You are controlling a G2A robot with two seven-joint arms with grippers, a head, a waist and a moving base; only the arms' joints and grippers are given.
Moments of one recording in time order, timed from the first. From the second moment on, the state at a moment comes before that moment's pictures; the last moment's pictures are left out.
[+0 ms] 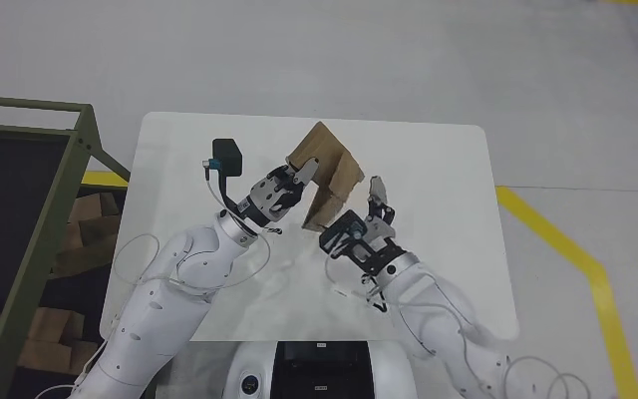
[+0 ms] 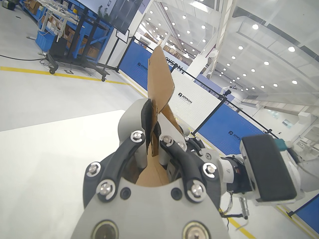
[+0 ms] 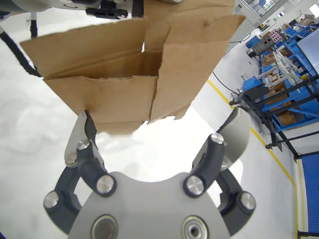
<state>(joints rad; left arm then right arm) 1.40 -1.06 -1.22 -1.92 0.51 -0.42 -0.06 -1.38 -1.14 0.86 -2.12 -1.72 0.03 0.46</state>
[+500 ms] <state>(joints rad) 1.36 -1.07 -1.25 -1.90 0.37 -0.44 -0.10 -1.46 -1.11 1.09 -1.98 -1.25 -0.39 -0.01</state>
